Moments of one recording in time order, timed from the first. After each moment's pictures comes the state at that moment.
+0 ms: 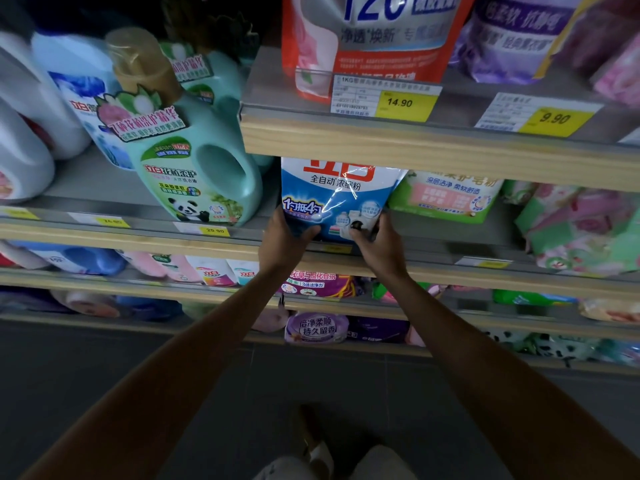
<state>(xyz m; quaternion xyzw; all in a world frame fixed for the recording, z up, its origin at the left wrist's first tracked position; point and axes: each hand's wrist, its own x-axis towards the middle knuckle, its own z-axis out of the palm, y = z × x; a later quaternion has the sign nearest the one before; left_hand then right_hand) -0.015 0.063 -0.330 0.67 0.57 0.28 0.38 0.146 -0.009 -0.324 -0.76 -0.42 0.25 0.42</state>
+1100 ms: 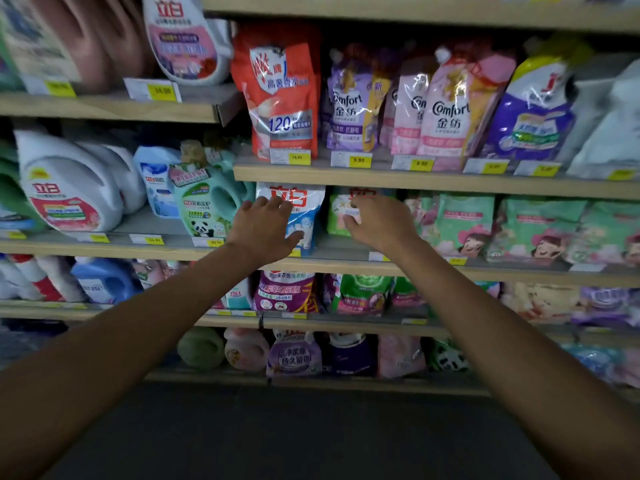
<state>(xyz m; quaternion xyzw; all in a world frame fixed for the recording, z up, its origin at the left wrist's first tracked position) -0.049 -0.195 -0.098 0.89 0.42 0.12 -0.12 0.149 -0.263 -0.090 -0.74 -0.65 -0.15 0.14</state>
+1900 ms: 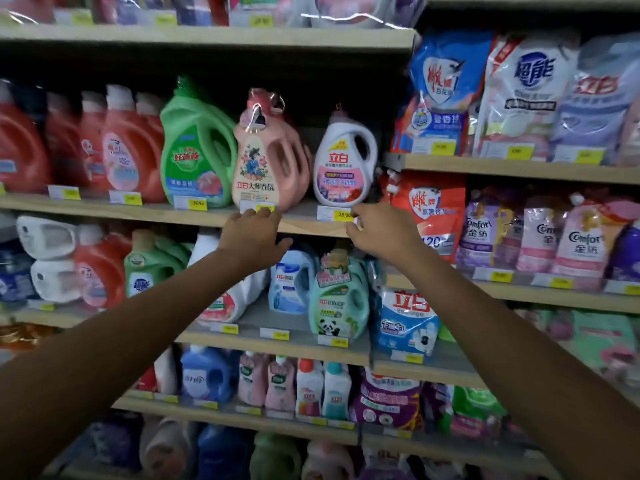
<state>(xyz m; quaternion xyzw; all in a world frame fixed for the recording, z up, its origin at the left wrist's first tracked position) -0.383 -0.063 0.044 0.82 0.49 0.20 -0.19 -0.172 -0.121 0.063 -0.67 -0.67 -0.26 0.21</state>
